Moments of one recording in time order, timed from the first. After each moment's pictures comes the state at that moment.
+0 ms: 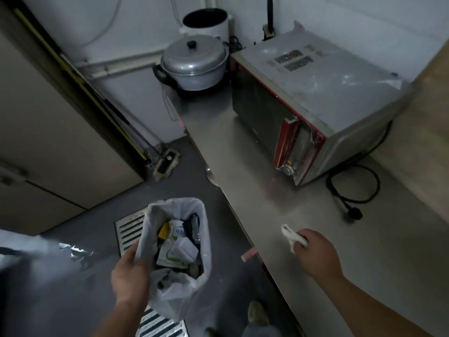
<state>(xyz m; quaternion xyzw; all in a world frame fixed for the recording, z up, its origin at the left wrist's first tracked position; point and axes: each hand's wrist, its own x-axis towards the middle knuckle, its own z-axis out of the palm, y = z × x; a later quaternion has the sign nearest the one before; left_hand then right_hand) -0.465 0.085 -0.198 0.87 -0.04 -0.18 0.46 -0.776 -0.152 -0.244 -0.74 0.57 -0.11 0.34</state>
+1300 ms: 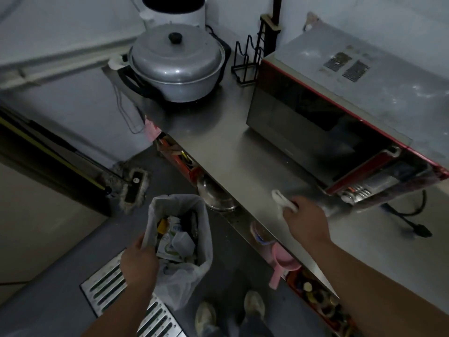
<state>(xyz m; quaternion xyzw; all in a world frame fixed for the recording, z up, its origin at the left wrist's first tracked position) -0.132 -0.092 -0.289 0.91 -0.17 -0.28 0.27 -0.447 -0.245 -0.235 -0.66 0.70 -0.13 0.25</state>
